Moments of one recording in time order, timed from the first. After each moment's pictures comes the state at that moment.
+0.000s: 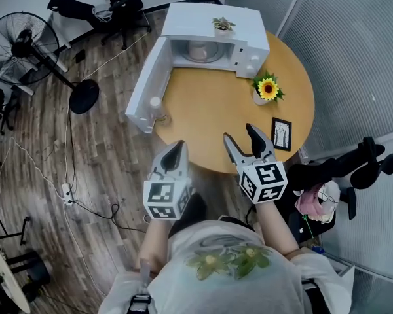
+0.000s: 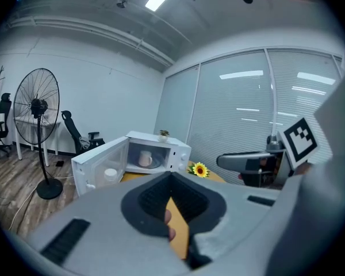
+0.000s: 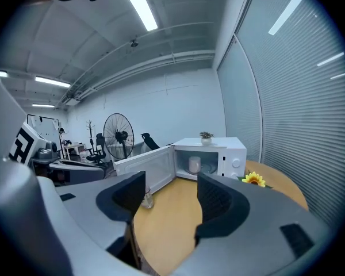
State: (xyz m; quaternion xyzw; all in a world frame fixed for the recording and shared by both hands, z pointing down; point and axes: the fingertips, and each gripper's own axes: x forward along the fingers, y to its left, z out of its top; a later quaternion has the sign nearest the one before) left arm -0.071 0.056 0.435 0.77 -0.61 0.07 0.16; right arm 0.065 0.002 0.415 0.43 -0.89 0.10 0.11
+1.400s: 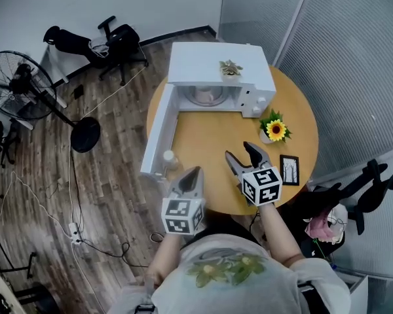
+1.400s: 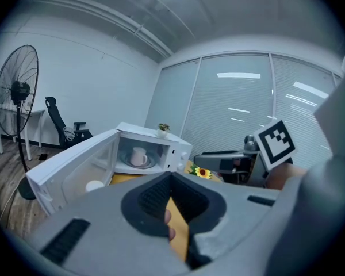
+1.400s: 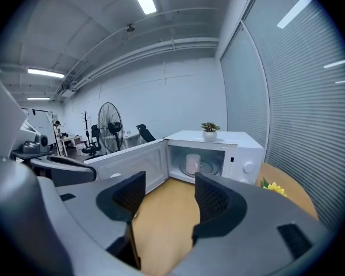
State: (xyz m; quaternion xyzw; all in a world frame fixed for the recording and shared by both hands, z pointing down) left arm -0.092 -0.043 0.456 0.81 -0.55 0.07 0.20; right arm 0.012 -0.116 0.449 0.44 -0.88 0.11 0.16
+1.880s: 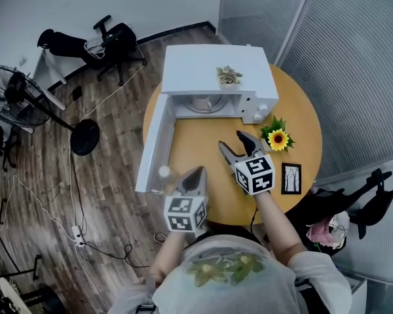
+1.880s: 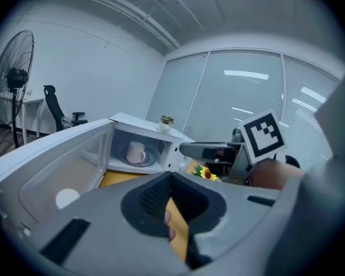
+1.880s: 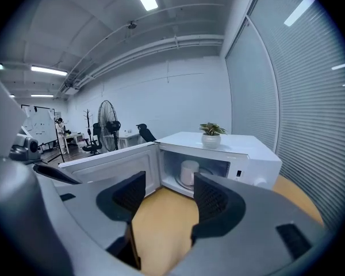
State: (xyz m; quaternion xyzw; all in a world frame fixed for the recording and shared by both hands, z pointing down) left arm -0.076 -0.109 0.475 0.80 -0.54 0.08 0.24; right arm -0.005 -0.207 0.453 0.42 -0.89 0.09 0.16
